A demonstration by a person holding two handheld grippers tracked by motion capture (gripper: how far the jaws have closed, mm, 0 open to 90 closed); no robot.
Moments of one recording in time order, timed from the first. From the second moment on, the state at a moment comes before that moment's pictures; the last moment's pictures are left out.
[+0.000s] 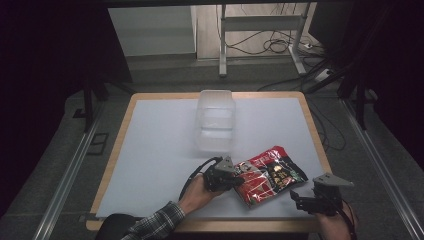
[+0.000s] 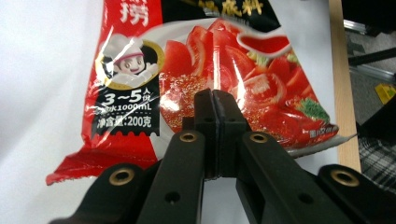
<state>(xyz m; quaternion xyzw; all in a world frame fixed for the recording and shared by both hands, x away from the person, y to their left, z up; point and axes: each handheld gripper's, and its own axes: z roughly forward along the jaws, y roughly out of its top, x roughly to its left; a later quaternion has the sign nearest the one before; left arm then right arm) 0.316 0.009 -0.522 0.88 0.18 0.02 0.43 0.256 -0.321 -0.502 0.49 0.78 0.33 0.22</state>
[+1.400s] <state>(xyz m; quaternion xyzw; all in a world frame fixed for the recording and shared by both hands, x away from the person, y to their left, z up) 0.301 0.024 -0.536 0.90 0.14 0.06 0.41 0.245 -0.306 -0.482 0.43 0.78 0.40 0.20</state>
